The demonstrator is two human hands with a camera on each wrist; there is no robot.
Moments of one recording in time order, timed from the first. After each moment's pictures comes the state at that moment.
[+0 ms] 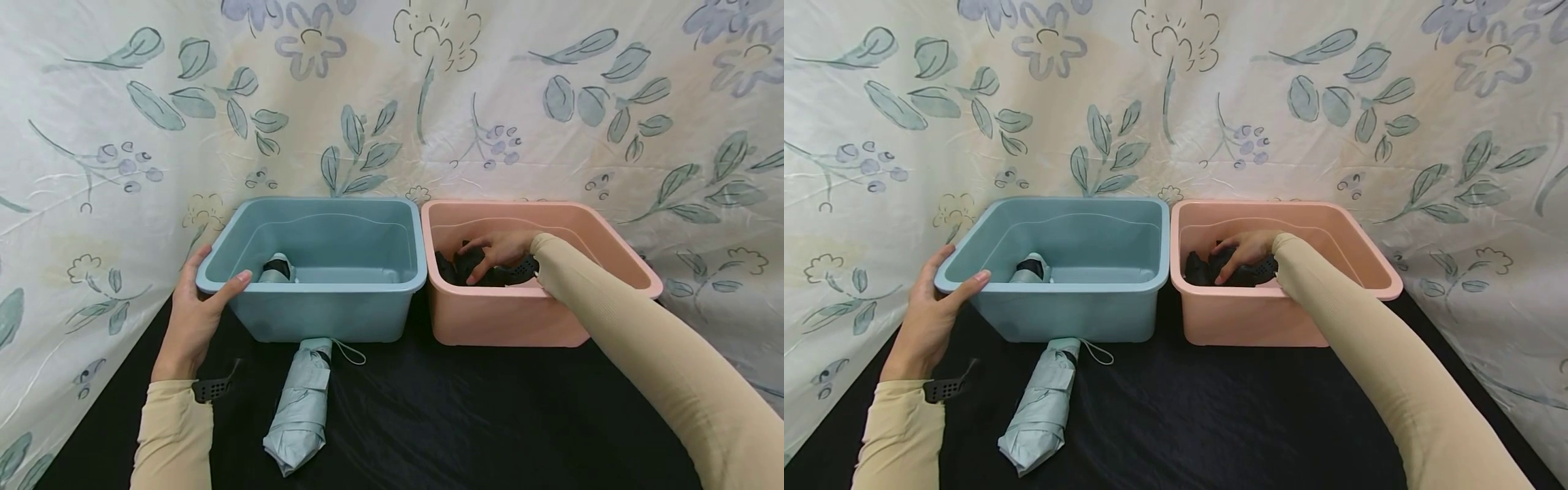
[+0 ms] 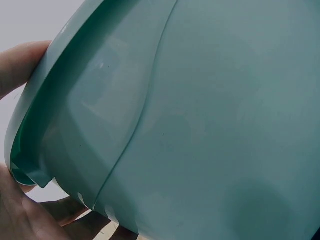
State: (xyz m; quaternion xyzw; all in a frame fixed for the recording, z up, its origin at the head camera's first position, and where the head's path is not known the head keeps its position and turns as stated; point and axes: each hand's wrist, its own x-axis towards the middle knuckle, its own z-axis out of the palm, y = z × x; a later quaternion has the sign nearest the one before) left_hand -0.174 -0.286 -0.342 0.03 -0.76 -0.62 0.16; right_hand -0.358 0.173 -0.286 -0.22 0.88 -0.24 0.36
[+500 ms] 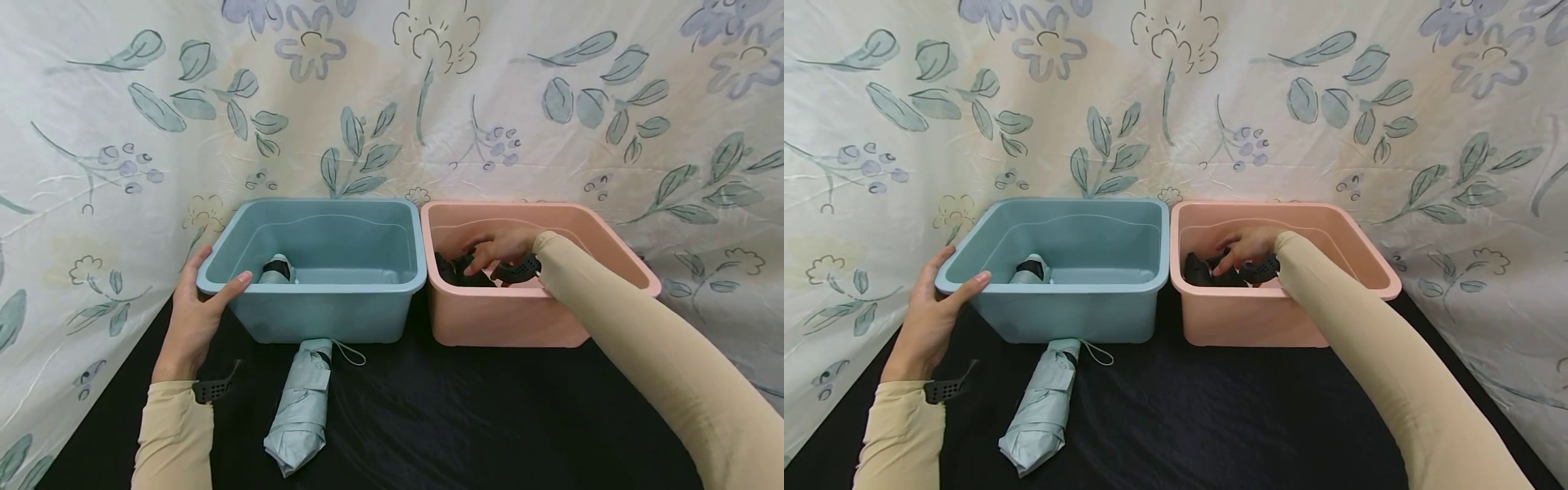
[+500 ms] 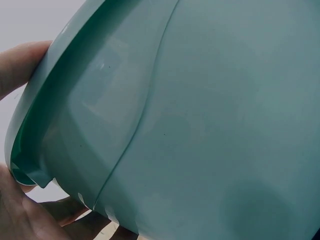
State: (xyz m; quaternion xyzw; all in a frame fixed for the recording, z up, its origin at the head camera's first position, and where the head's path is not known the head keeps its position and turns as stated) left_hand -0.172 -0.286 -0.340 0.03 -0.76 -0.63 0.16; right_hand -0.352 0.177 -0.281 -0.19 0.87 -0.29 0.36
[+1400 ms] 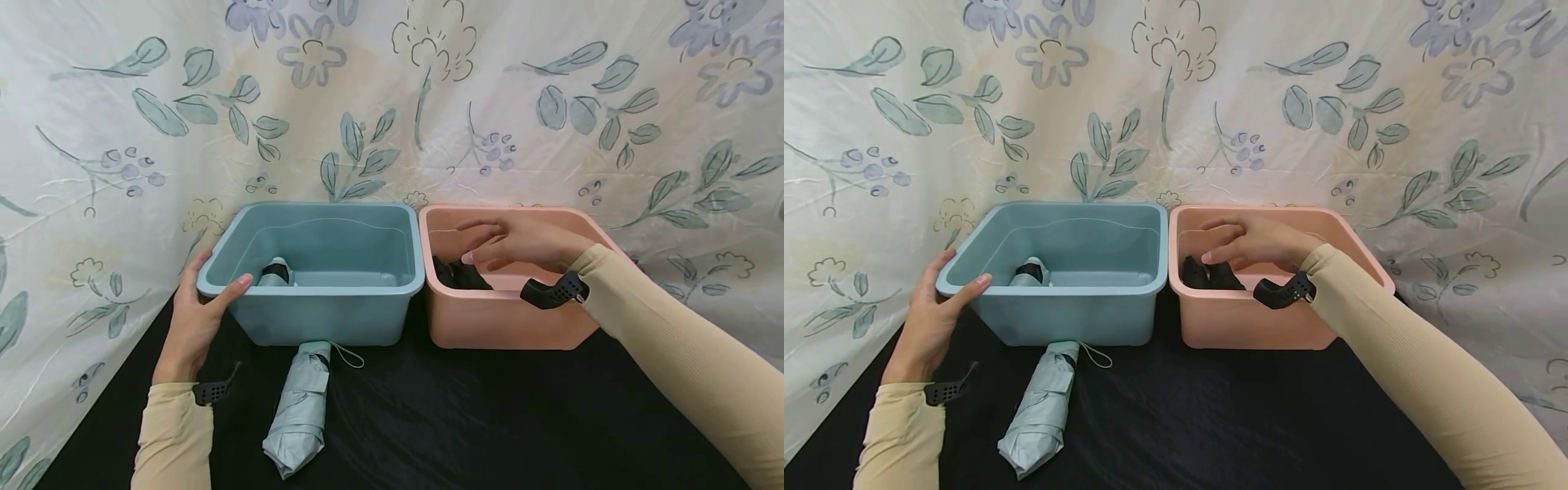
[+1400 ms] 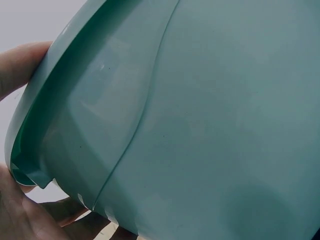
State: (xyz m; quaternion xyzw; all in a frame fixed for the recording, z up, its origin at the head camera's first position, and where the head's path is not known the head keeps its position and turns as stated) left_hand -0.171 -0.286 -0.341 0.02 -0.76 -0.63 0.16; right_hand -0.271 0.174 -0.227 -0.22 0.86 -0.40 0.23
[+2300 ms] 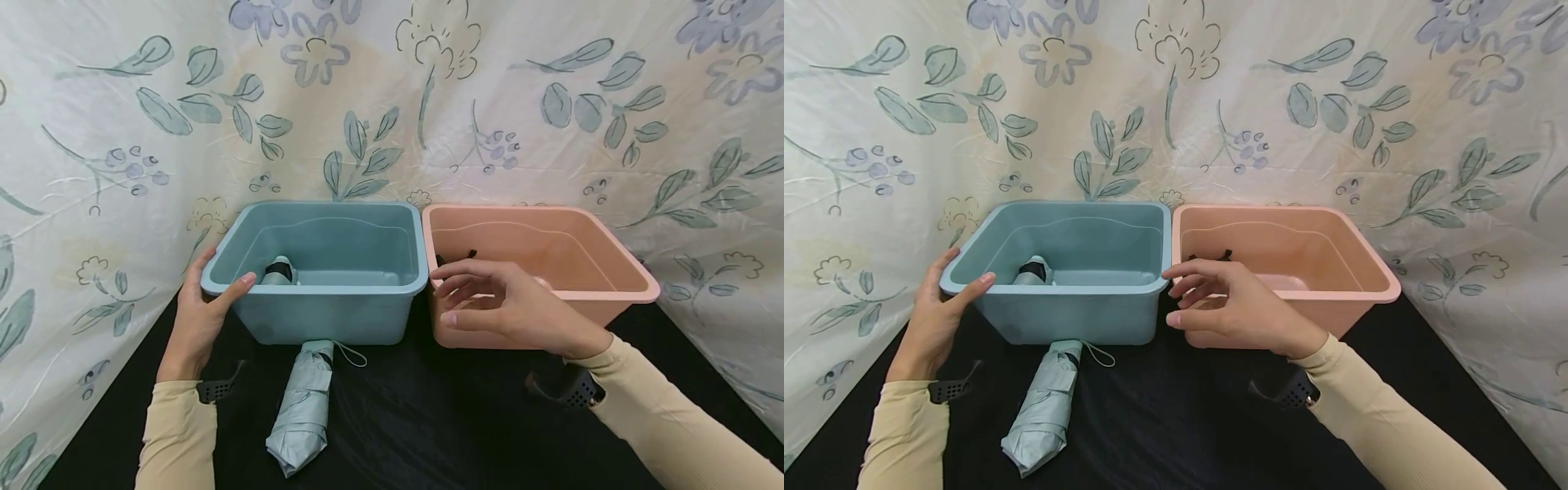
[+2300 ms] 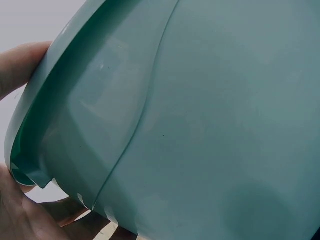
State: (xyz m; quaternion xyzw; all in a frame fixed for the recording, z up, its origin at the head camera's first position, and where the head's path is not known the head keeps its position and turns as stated) left_hand -0.171 -0.286 -0.341 0.03 -0.76 -0.63 0.16; right_hand -0.176 0.135 -0.255 -0.32 0.81 -0.48 0.11
